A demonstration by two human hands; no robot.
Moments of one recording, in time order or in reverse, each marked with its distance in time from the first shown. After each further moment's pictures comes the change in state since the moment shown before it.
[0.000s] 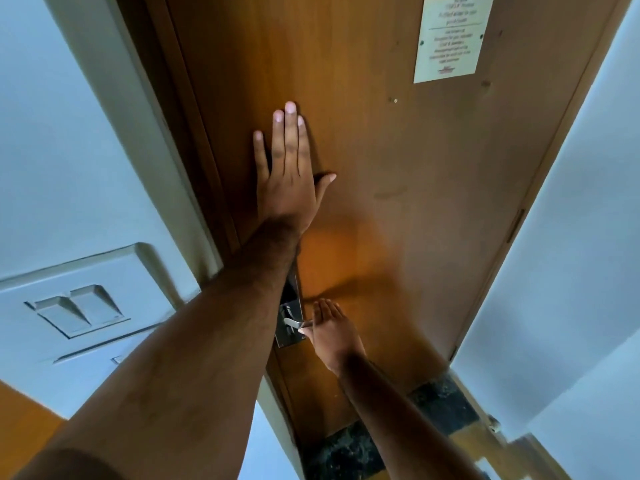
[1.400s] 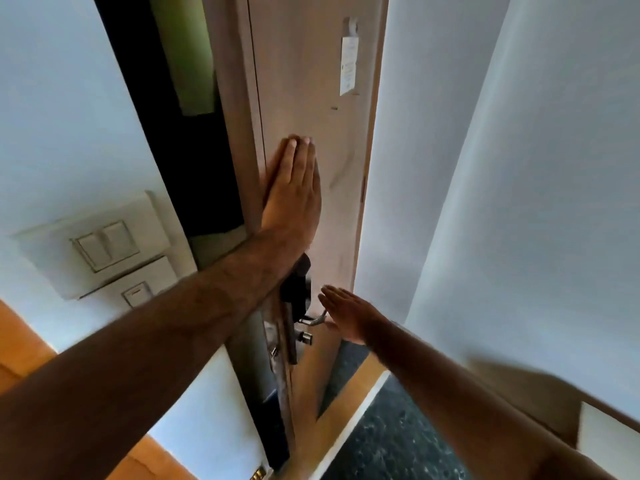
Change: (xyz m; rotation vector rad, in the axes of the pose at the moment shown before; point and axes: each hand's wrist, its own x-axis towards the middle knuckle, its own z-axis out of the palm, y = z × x) left_hand -0.069 0.025 -0.236 0.034 -0.051 0.656; right_hand -0.222 -0.009 -0.106 -0.110 -0.195 0.253
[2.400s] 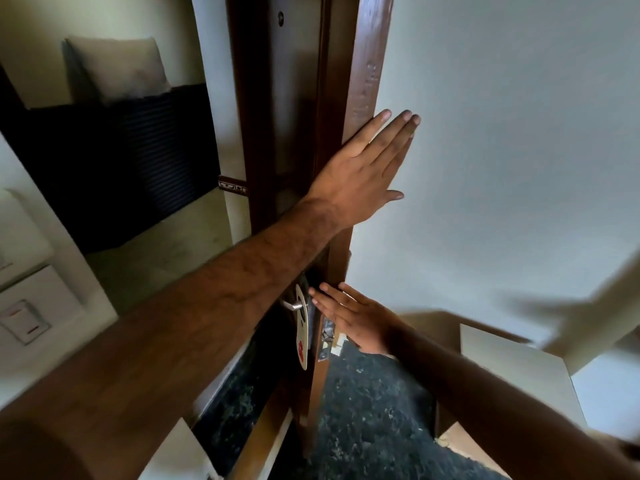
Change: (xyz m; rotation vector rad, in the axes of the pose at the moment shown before) left_hand 0.044 0.074 -0.158 -0.412 0.718 0.256; right_hand -0.197 0.026 -0.014 -0.532 0.190 -0.055
